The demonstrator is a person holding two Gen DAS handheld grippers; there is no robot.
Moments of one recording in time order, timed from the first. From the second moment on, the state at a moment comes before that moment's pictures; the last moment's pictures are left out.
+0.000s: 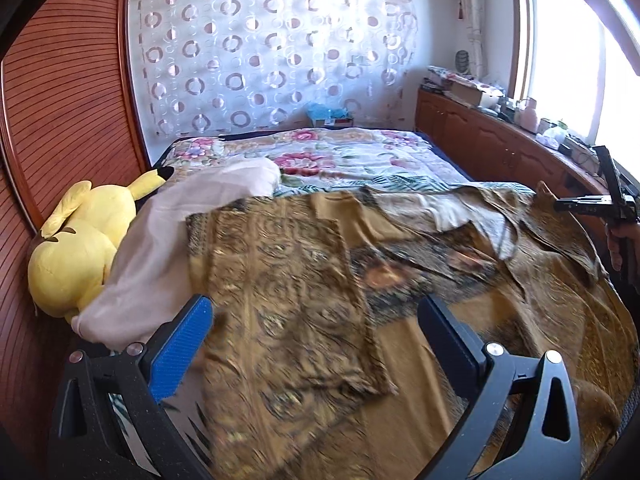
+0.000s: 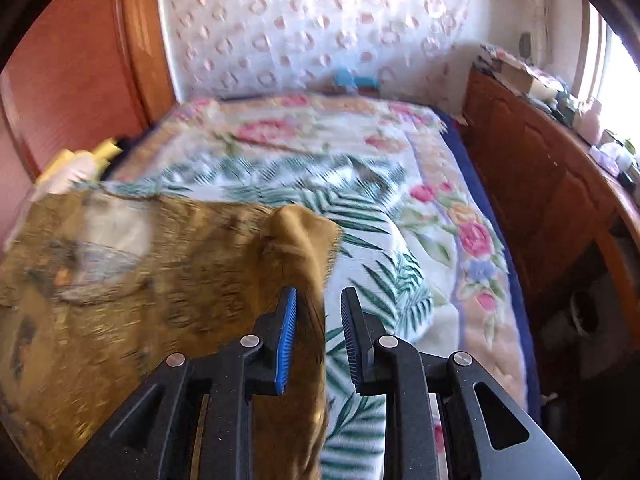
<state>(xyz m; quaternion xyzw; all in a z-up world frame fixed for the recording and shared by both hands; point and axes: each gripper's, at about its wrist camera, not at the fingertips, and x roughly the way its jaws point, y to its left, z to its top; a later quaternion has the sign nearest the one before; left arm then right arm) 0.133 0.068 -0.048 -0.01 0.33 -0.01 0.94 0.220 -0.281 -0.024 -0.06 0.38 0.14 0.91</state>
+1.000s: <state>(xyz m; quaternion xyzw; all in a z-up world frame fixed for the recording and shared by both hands) 0.213 0.153 -0.055 -0.03 0.38 0.01 0.92 0.260 -0.315 -0.042 0.00 0.39 0.11 0.92</state>
